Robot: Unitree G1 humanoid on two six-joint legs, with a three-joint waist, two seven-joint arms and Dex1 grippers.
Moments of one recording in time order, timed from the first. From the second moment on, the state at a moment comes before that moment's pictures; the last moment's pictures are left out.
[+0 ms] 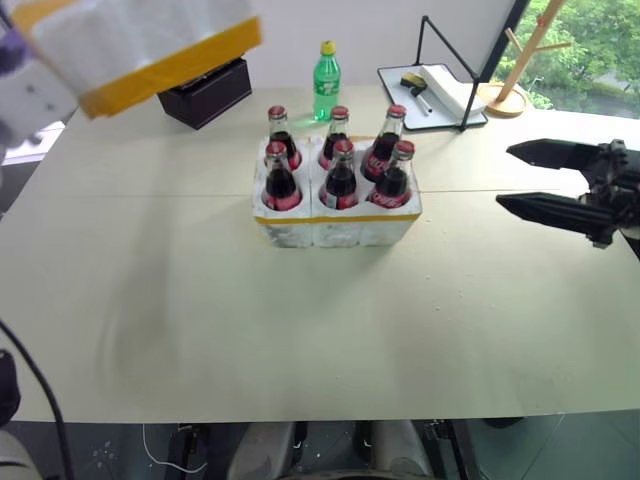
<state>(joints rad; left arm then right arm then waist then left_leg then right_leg) -0.89 1.05 0.00 0.50 0.31 -0.23 -0.34 -0.45 -1.10 -0.45 -0.18 0.90 0.80 1.15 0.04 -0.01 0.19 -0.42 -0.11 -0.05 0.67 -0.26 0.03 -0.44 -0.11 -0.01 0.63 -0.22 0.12</state>
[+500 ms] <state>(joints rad) -1.09 0.85 -0.20 0.63 0.33 -0.54 -0.60 -0.37 -1.04 -0.45 -0.22 0.89 0.78 1.10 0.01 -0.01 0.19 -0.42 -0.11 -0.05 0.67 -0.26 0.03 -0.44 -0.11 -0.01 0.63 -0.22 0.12</state>
